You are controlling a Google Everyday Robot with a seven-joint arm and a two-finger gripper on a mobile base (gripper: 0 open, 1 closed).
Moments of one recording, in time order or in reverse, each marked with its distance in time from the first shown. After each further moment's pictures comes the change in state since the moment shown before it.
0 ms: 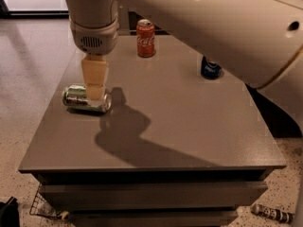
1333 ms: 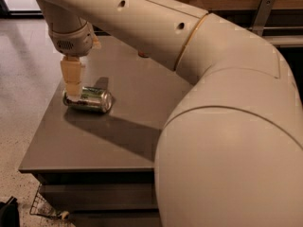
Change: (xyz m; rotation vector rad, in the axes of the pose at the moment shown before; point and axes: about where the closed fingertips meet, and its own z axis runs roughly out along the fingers) arm -0.048 -0.039 0.060 -0.054 0.130 0.112
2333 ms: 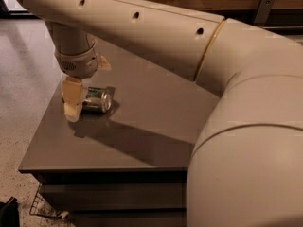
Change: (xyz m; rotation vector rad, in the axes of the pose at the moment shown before) arm 0.018 0.048 0.027 -0.095 0.016 0.164
